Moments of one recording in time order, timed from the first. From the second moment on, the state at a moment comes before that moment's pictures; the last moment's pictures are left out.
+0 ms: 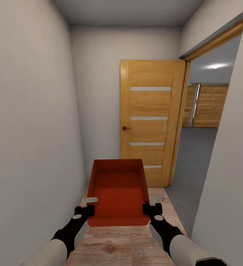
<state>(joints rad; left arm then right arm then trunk) -0.63 -0.11 0.02 -0.37 0.00 0.00 0.17 -0.69 0.14 0.07 -0.23 0.07 -0.15 -0.22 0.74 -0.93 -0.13</state>
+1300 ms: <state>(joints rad) -0.63 -0.11 0.02 -0.36 0.01 -0.01 0.17 -0.69 0.14 0.07 -0.23 0.08 -0.14 -0.22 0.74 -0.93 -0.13</state>
